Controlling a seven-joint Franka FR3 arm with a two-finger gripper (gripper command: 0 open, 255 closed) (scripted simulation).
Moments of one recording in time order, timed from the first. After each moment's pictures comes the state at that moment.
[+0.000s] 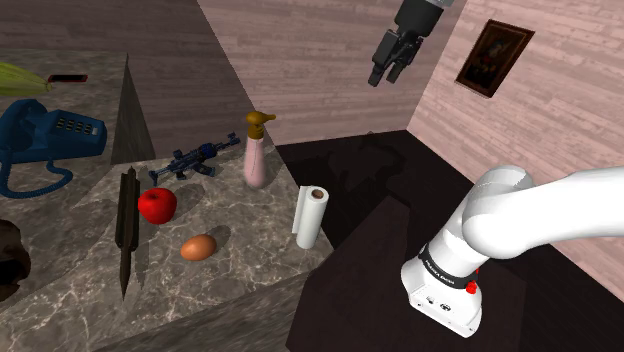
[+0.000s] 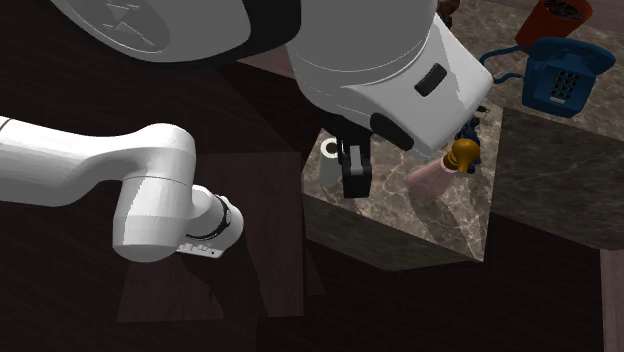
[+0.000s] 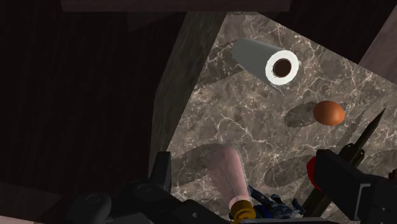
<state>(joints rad) 0.01 -0.80 -0.07 -2.32 0.06 1.66 -0.02</state>
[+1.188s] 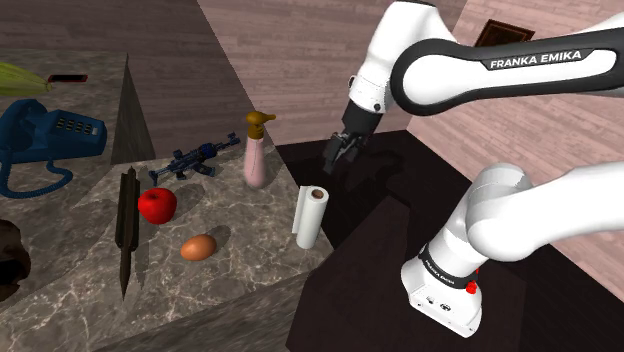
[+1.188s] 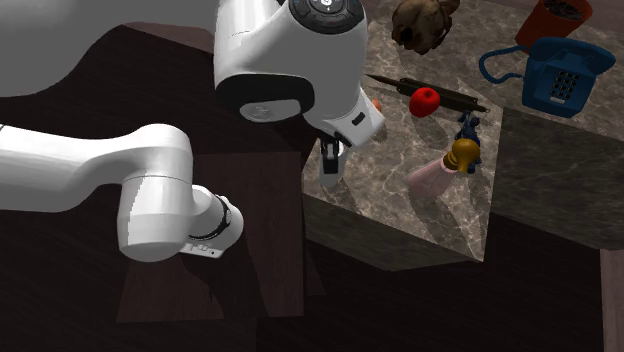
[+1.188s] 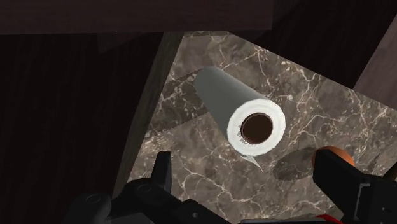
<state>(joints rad) 0.11 -0.77 0.13 -2.76 0.22 2.09 0.14</state>
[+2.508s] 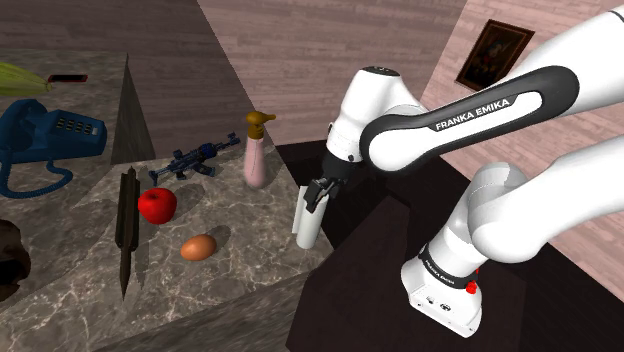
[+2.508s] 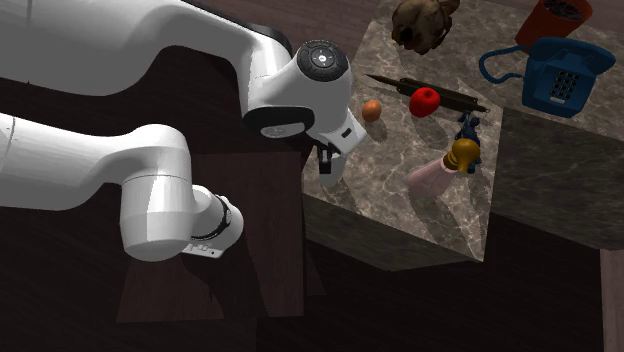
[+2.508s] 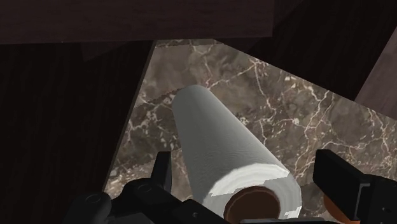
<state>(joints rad) 0.19 -0.56 0.24 -2.89 0.33 2.42 0.19</state>
